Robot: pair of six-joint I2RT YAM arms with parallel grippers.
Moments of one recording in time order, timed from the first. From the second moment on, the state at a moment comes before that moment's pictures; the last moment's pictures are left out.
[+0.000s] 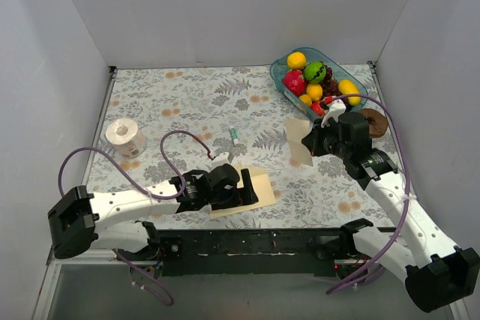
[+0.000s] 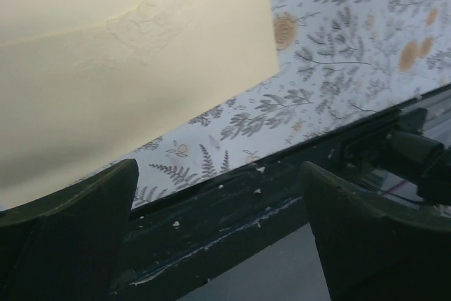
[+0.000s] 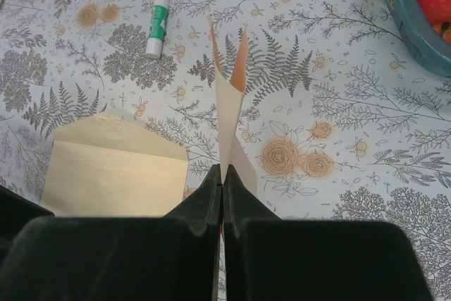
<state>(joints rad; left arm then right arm) -1.11 1.16 0.69 -0.35 -0.14 -1.13 0.38 0.91 0.80 -0.40 -0.19 0.21</state>
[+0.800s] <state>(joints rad) -1.15 1.64 0.95 -0.59 -0.49 -1.28 0.38 0.84 0.80 -0.42 -0.09 0.21</state>
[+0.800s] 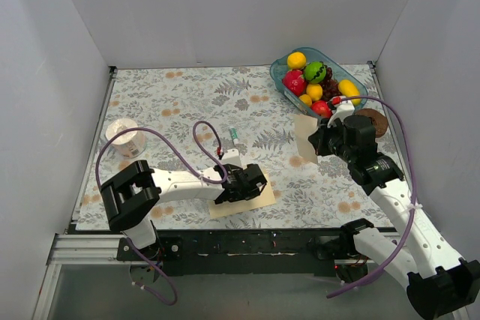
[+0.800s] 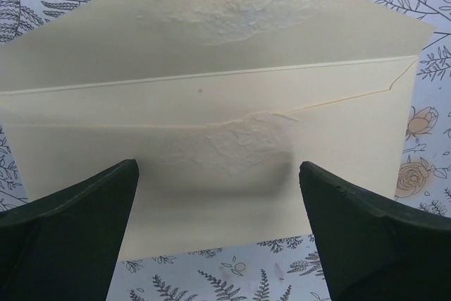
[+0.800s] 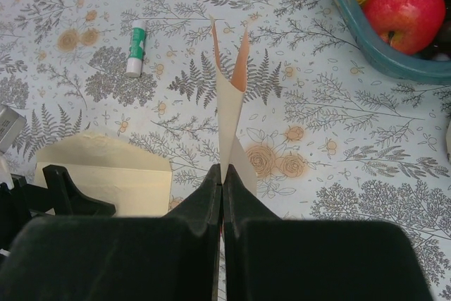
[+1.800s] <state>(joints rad) -1.19 1.77 0.99 -0.32 -0.59 -0.83 0.38 0.79 0.80 -0.47 -0.01 0.20</state>
